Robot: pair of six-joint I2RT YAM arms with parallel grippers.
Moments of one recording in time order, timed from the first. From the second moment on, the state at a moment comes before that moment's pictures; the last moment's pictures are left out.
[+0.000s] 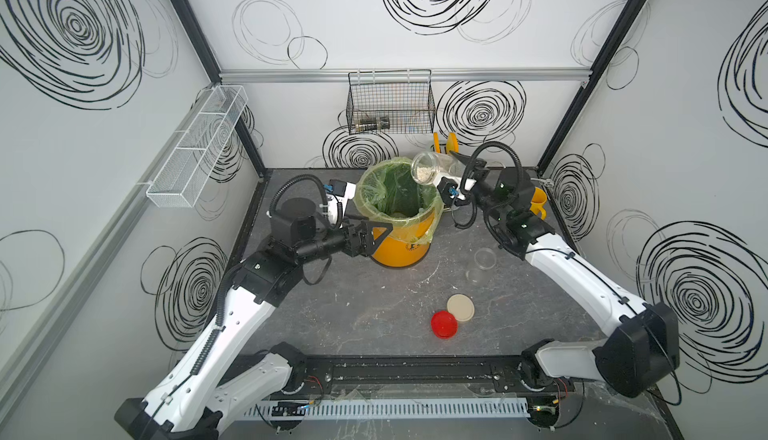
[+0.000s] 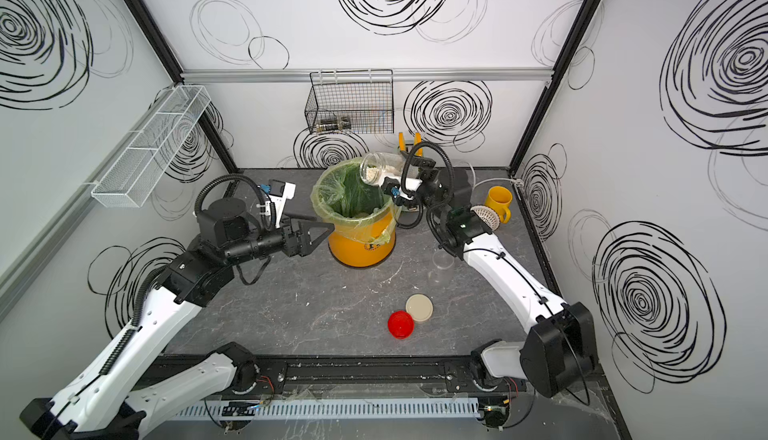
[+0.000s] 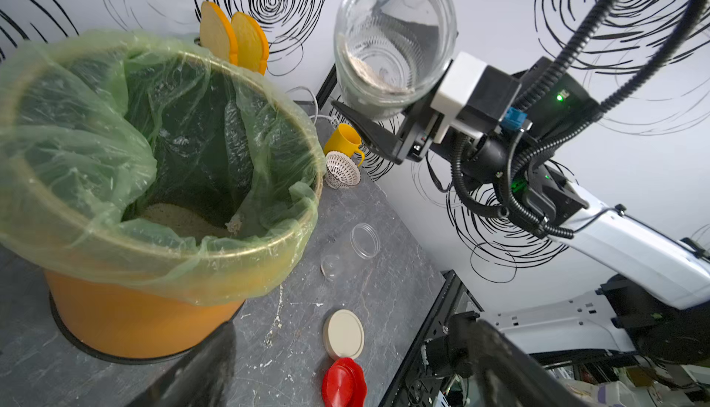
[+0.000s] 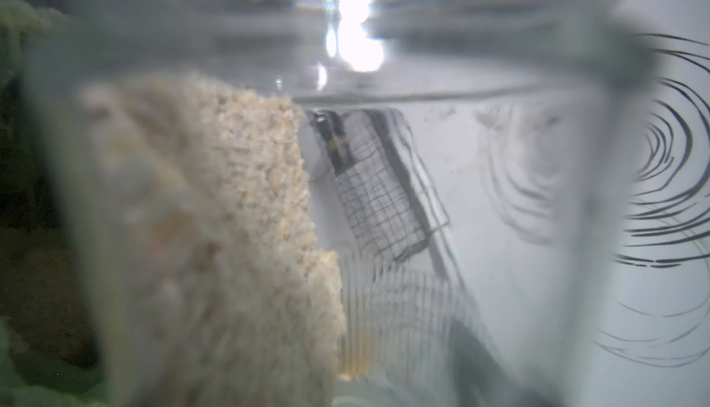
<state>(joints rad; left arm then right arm) -0.45 0.95 1.11 -0.45 0.50 -0.47 0.45 1.30 1.10 0.22 -0.25 -0.93</state>
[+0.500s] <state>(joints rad) -0.59 0.94 1.05 -0.24 0.59 -0.09 0.48 0.95 0.81 0.29 -0.50 0.06</state>
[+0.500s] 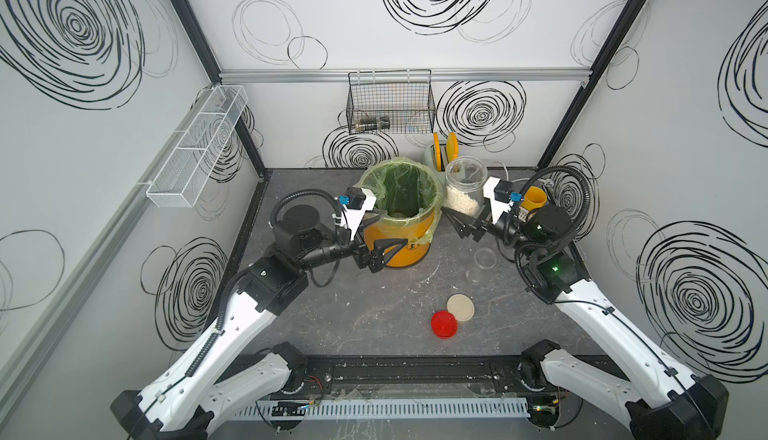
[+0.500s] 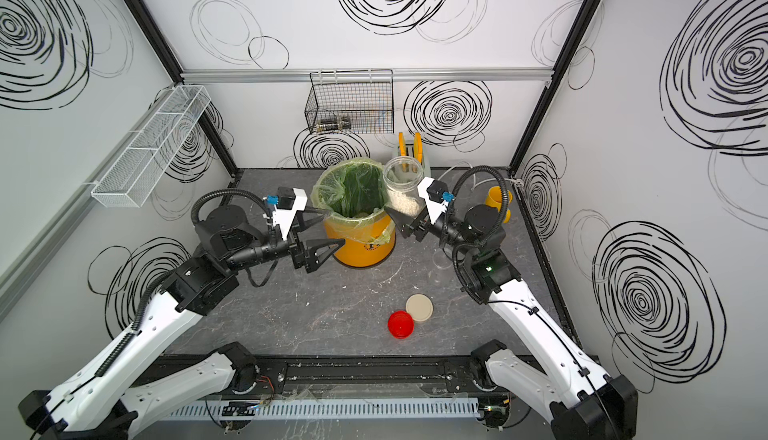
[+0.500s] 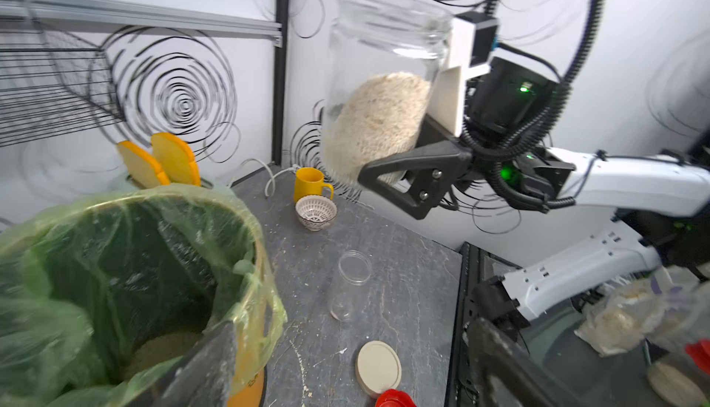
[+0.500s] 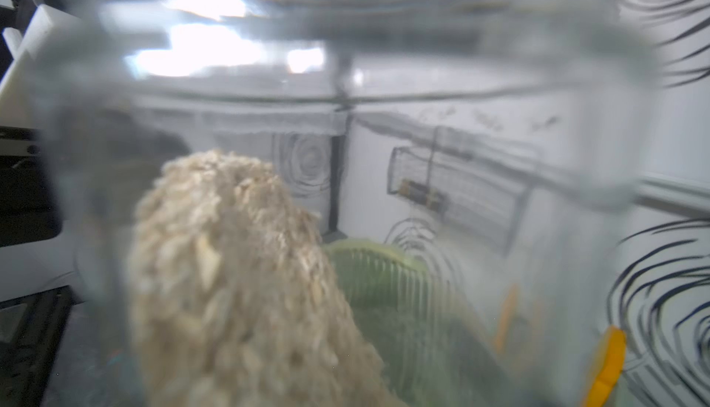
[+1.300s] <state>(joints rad) -0.67 1.16 1.13 -0.03 0.58 -0.10 0.63 0.99 0.74 0.29 -0.72 0.21</state>
